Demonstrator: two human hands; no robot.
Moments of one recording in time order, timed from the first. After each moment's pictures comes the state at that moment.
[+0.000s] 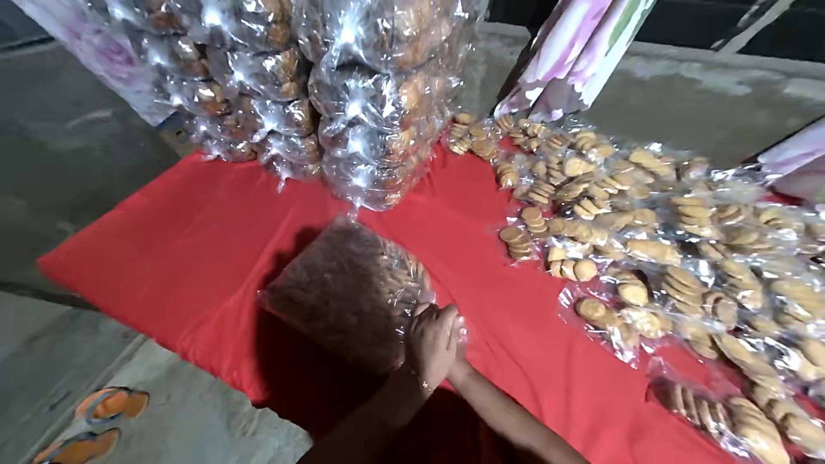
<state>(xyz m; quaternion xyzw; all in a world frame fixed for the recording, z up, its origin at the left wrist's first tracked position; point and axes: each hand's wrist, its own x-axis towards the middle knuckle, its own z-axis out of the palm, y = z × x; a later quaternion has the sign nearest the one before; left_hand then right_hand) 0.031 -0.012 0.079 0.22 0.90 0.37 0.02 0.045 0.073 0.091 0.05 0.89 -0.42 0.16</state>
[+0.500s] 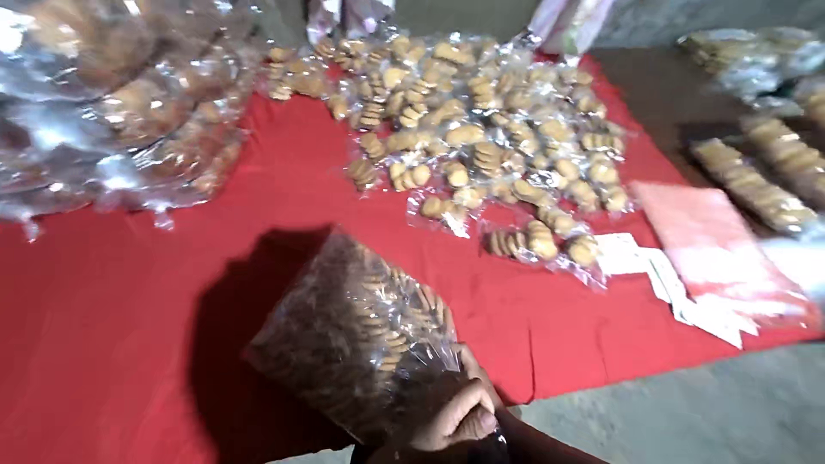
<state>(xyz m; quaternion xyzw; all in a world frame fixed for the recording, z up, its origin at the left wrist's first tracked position) 0.199 0.085 0.078 0.51 0.53 0.61 0.29 0.295 0.192 0.009 0.32 0.67 -0.67 -0.03</state>
